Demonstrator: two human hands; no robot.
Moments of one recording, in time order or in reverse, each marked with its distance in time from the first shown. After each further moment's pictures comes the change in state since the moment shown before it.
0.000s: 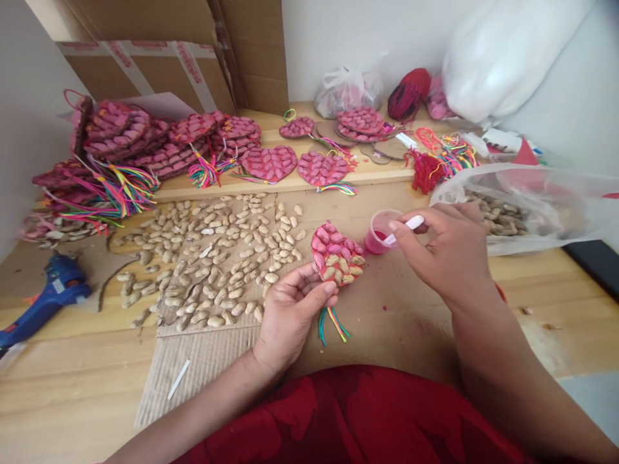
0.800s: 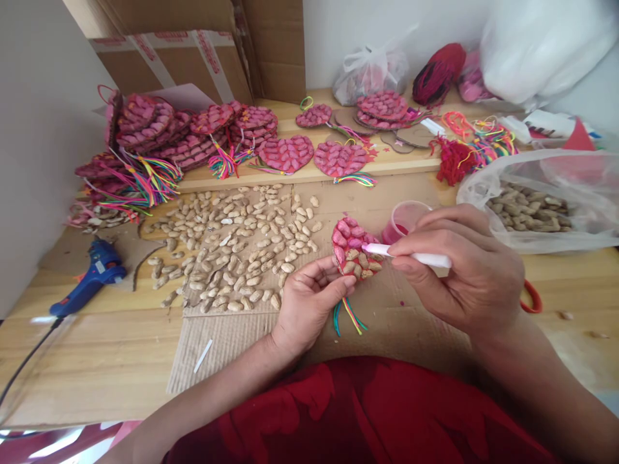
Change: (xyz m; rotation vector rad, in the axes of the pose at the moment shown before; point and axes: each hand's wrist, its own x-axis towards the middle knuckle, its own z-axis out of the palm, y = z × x) left_hand 0.001 -0.002 0.000 0.048 -0.031 0.003; right_hand -0.008 -0.036 -0.018 0.423 0.003 -0.411
